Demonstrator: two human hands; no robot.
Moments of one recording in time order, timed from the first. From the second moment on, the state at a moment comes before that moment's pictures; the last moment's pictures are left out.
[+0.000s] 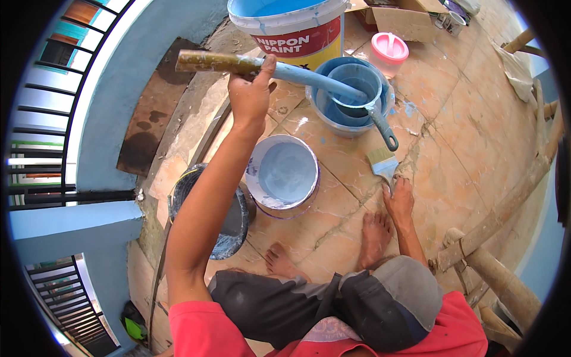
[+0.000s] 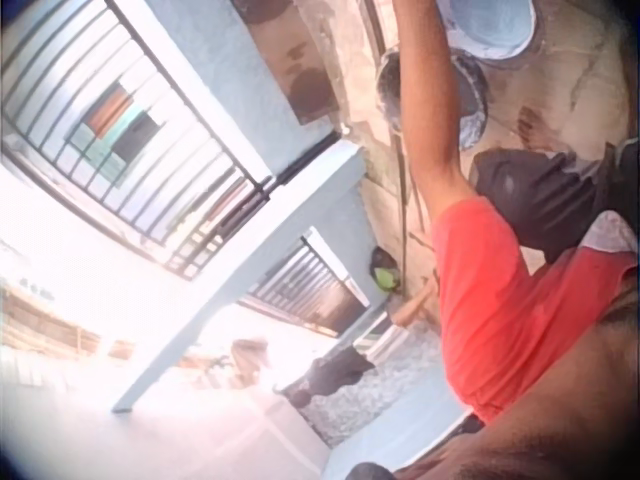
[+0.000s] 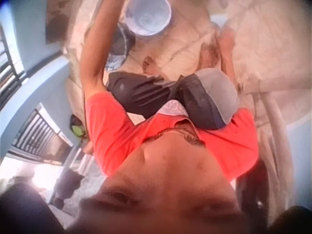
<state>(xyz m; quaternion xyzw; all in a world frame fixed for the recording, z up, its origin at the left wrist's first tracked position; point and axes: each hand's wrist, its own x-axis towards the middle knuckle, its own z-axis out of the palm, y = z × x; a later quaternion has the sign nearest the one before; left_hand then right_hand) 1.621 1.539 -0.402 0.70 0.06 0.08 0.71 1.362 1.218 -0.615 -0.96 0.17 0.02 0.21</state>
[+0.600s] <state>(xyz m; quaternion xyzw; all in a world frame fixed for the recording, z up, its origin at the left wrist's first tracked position) 1.529 1.601 -0.399 0.82 0.11 -0.11 0.55 1.313 1.179 -0.604 -0.86 0.26 -0.04 0.44</state>
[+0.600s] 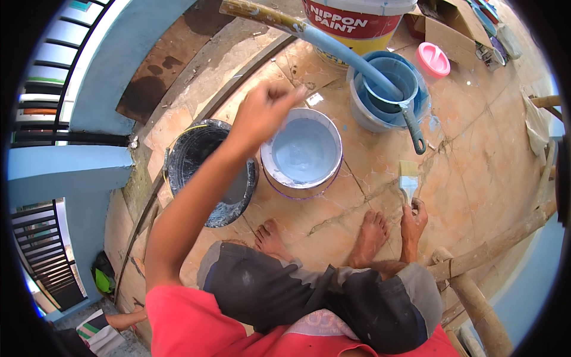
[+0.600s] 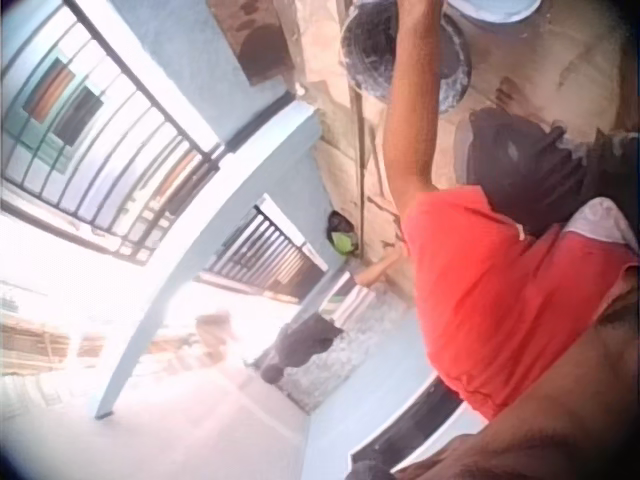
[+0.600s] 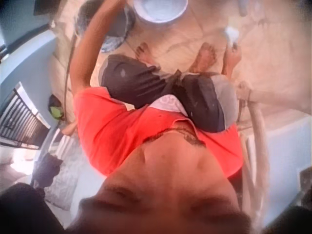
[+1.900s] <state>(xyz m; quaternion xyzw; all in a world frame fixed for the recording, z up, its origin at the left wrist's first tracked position) 1.454 1.610 -0.226 0.31 0.61 -0.21 0.70 1.211 1.268 0.027 -0.83 0.44 -0.19 0.28</state>
